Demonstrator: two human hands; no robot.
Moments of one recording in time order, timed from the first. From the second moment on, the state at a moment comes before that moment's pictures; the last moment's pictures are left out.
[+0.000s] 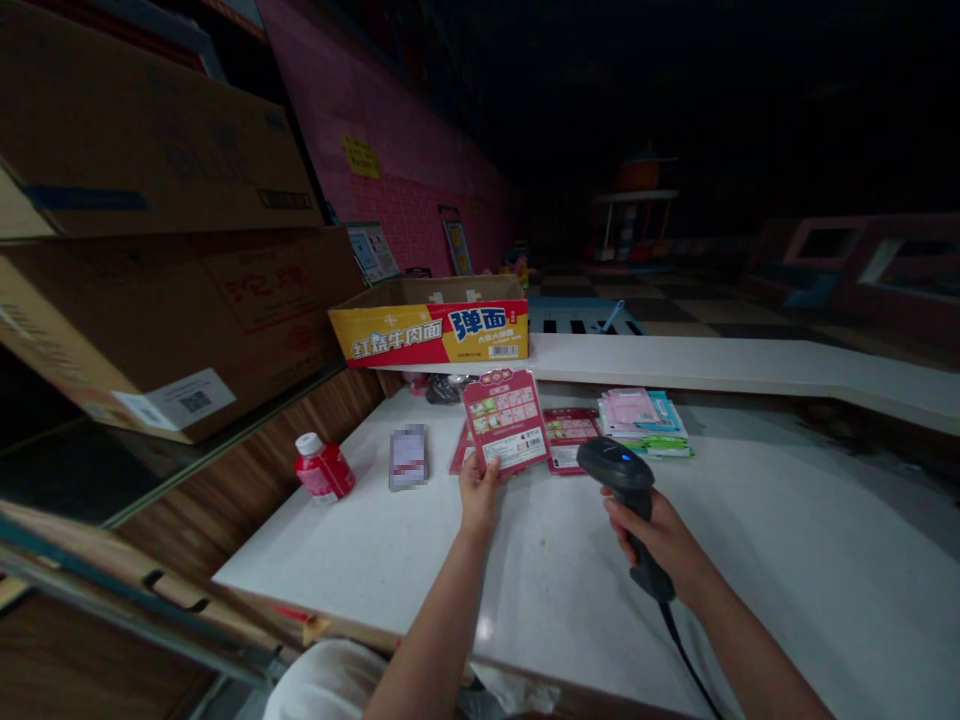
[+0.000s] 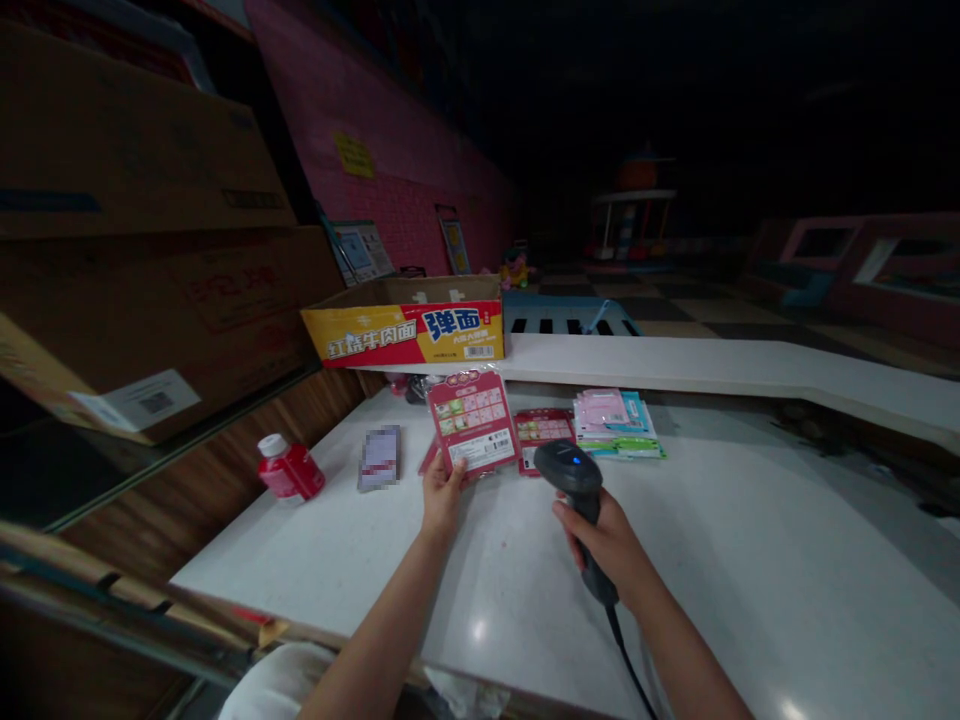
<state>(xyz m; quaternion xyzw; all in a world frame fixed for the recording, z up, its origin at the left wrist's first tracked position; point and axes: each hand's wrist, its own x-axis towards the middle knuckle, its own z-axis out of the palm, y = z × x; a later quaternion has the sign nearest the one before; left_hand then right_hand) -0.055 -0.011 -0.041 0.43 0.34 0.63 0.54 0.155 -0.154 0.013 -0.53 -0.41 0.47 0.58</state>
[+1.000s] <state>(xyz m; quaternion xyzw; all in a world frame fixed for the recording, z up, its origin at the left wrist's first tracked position) -0.054 -0.008 -0.045 0.42 0.33 0.64 0.54 0.146 -0.164 0.018 -0.55 -0.42 0.49 0.53</state>
